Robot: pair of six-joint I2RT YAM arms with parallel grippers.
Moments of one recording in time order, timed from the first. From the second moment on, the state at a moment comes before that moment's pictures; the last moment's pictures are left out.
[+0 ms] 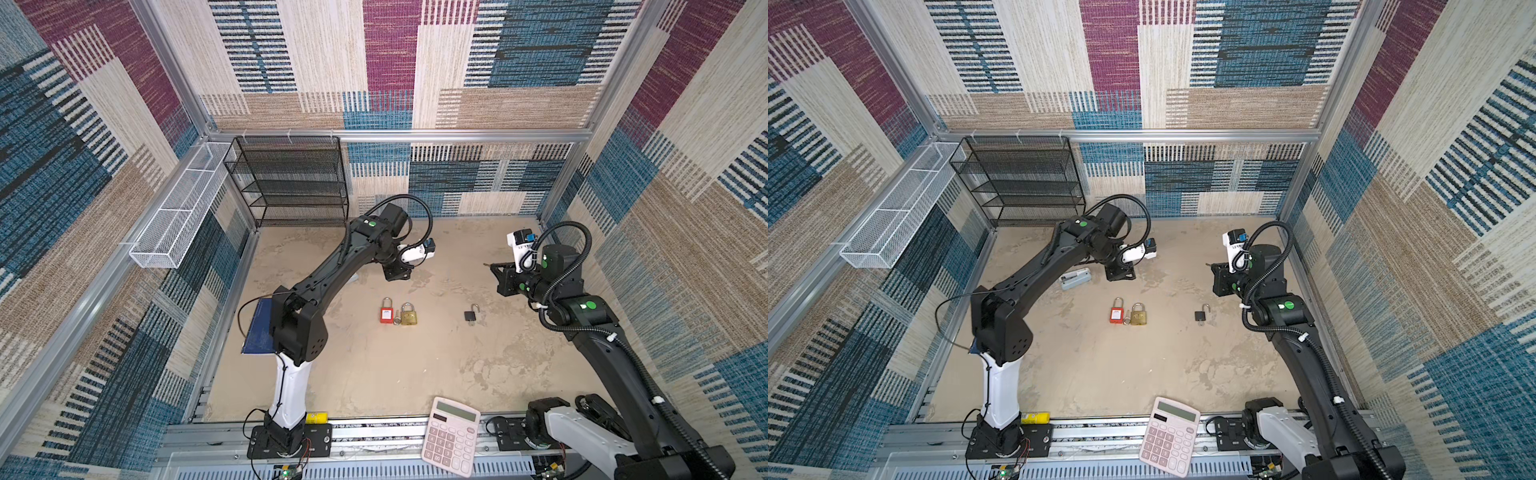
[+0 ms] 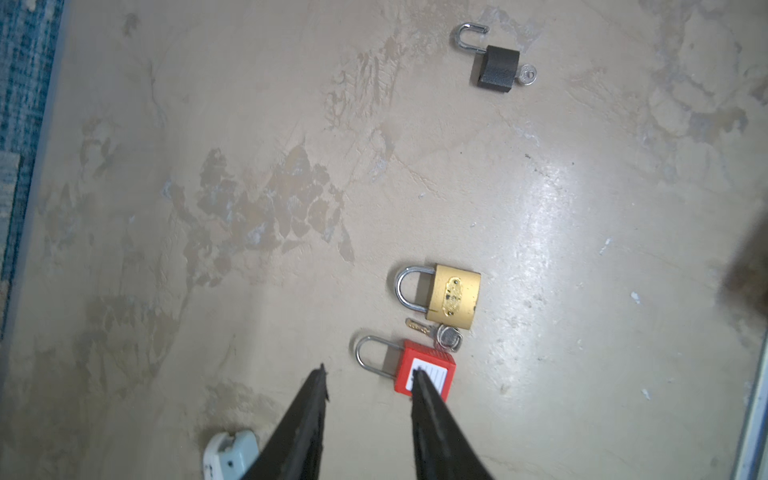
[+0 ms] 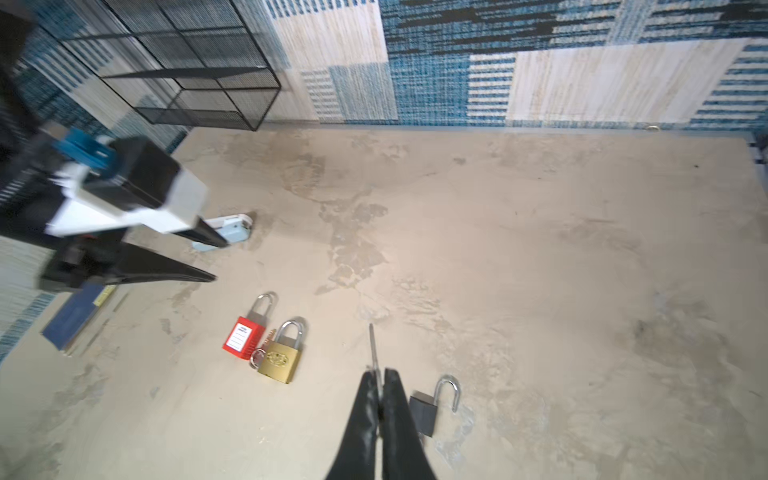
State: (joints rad) left arm -0.57 1.97 1.92 -1.06 0.25 0.67; right arm 0.16 0.99 0.97 -0.51 -0.24 0.09
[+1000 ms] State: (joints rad) left arm -0.44 1.20 0.88 -0.49 0.27 -0.01; right arm 0.70 1.39 0.74 -0.16 0.18 -0.48
